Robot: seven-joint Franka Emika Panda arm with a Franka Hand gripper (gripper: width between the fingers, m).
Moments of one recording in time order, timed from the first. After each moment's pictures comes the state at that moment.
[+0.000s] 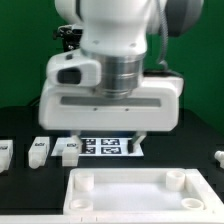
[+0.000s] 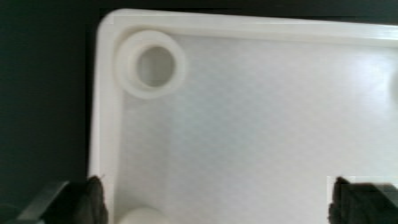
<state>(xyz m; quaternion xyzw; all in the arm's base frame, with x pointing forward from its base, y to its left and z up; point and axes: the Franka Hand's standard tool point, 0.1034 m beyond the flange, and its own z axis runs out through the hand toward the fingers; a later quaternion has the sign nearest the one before) 0.578 -0.002 0.088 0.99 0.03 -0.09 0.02</state>
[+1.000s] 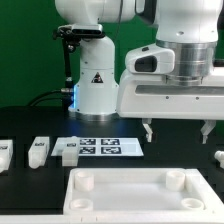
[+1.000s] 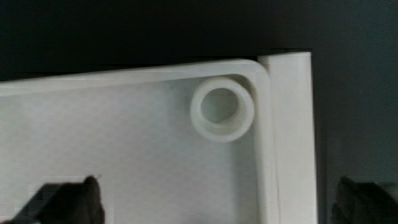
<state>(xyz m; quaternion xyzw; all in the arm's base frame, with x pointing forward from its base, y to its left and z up) 0.555 0.104 0.092 1.00 -0.06 -0.05 -0.01</state>
